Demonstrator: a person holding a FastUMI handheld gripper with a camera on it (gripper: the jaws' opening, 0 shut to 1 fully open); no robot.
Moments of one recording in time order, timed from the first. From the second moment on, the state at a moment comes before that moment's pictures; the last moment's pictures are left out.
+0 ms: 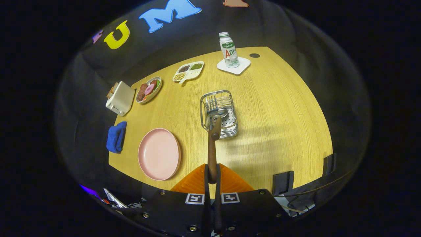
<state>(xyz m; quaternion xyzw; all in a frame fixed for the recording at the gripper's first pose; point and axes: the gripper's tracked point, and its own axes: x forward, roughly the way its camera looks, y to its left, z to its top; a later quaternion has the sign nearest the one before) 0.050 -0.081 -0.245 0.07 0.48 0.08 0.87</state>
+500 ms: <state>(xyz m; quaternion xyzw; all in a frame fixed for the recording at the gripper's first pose) 0.061 -0.088 -0.234 0.05 0.51 0.07 0.85</state>
